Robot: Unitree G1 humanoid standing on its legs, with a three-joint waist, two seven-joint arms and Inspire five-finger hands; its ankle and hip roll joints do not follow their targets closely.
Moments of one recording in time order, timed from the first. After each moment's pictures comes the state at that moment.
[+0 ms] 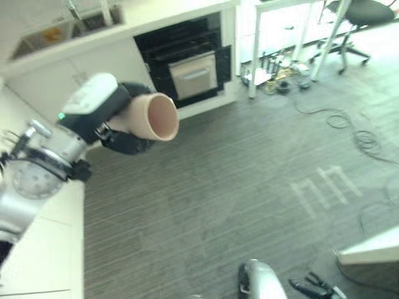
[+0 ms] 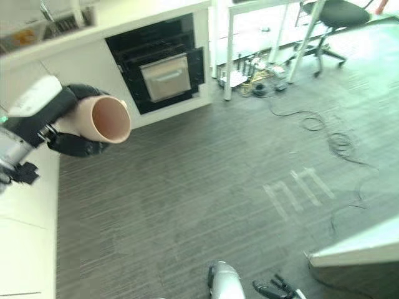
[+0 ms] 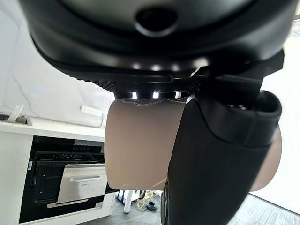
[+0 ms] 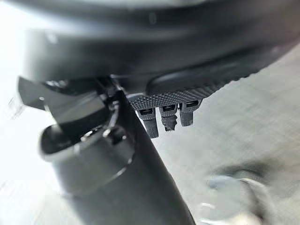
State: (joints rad) left arm -0.23 1.28 0.01 -0.13 -0.01 -0.24 -0.01; right arm 0.09 -0.40 0.01 1.06 0.56 -0.18 0.18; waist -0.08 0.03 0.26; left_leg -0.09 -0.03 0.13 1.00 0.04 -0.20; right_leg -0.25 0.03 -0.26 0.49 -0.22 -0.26
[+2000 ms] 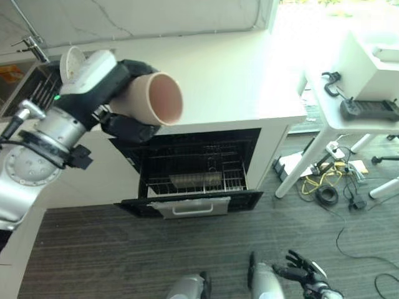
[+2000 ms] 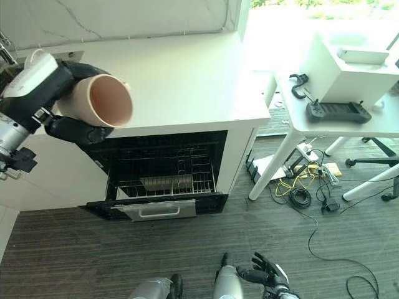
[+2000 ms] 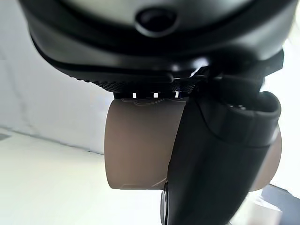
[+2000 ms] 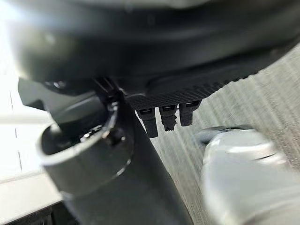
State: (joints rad) left arm -0.24 1.26 0.01 -0.10 -0.11 -0.22 0.02; right arm 0.03 -0.33 0.11 1.05 0.43 -0.22 0.20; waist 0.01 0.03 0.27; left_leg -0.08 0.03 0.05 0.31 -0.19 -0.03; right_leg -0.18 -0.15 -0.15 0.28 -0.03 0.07
